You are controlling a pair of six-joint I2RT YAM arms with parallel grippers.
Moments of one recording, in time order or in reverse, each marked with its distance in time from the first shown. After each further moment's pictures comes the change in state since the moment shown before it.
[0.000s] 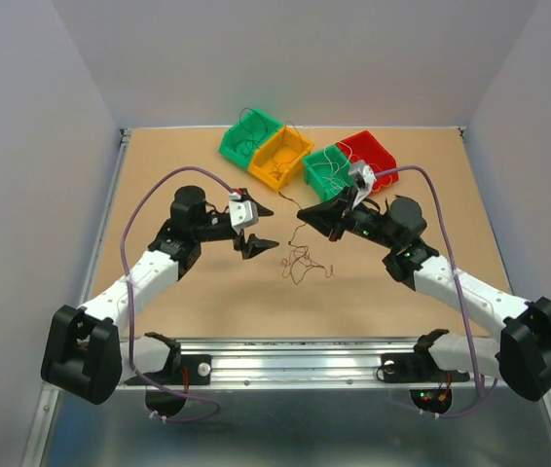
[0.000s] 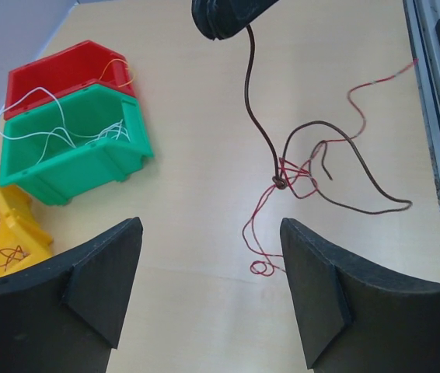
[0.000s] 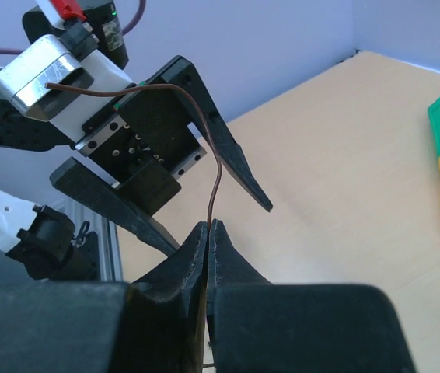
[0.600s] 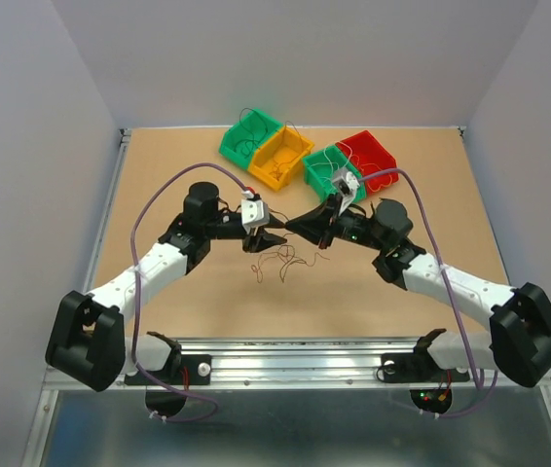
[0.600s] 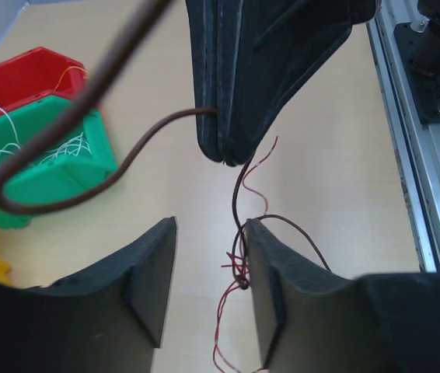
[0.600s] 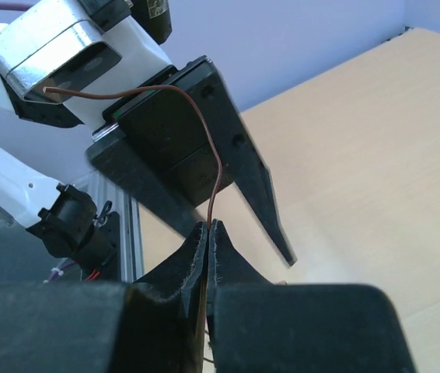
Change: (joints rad) left arm -0.068 0.077 0.055 -0.024 0.027 -0.014; right arm 0.063 0.079 0.000 0.061 -0.022 0.010
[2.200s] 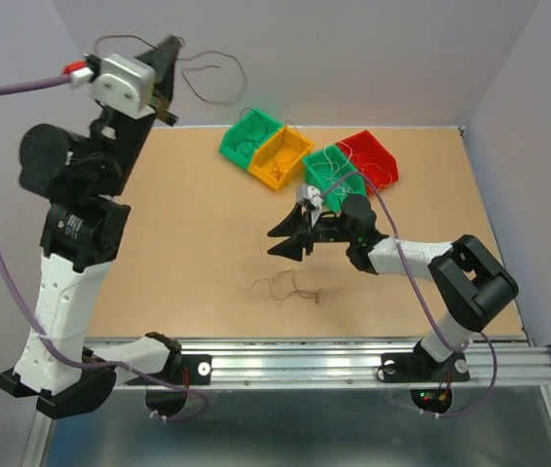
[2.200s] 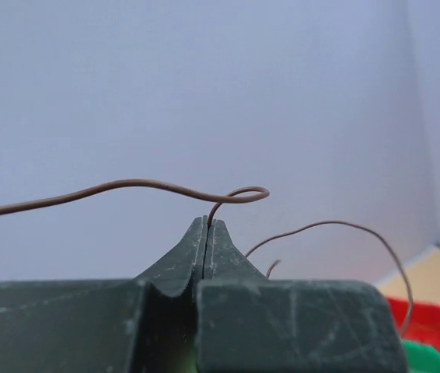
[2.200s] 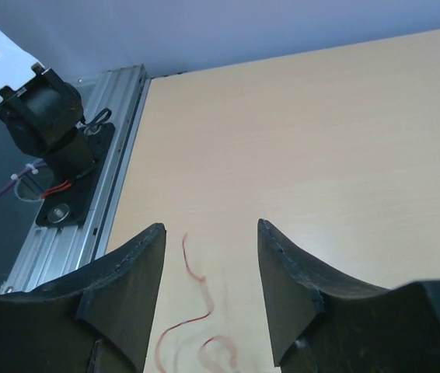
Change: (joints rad) left arm -0.002 -0.122 0.966 -0.299 -0.840 -0.082; right arm 0.012 0.374 0.085 0.185 -0.342 -0.240
